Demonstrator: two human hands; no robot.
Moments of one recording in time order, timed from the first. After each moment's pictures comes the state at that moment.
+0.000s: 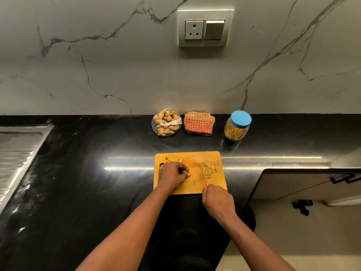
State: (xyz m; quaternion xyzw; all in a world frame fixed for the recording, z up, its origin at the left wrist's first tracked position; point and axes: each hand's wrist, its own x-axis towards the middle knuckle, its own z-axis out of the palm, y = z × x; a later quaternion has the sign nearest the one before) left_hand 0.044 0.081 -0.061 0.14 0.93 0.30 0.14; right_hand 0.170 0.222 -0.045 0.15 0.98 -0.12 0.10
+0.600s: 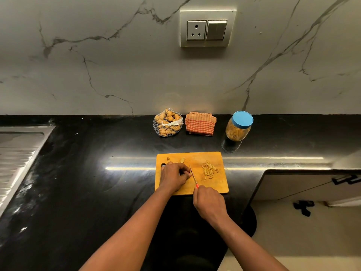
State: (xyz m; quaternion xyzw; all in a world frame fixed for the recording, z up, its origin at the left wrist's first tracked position) left_hand 0.045 0.079 -0.067 0.14 0.93 0.33 0.13; right_hand 0.164 0.196 -0.045 0.12 0.97 -0.17 0.08
